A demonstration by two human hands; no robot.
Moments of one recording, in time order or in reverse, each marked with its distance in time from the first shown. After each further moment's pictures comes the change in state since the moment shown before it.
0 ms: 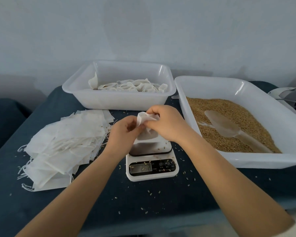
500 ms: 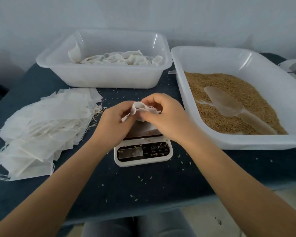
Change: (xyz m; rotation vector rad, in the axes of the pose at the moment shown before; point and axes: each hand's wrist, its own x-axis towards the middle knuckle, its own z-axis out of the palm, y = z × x) left_hand -0.009 0.000 0.007 0.231 -0.111 0.057; right_hand -0.030 0.022 0.011 0.244 0.069 0.058
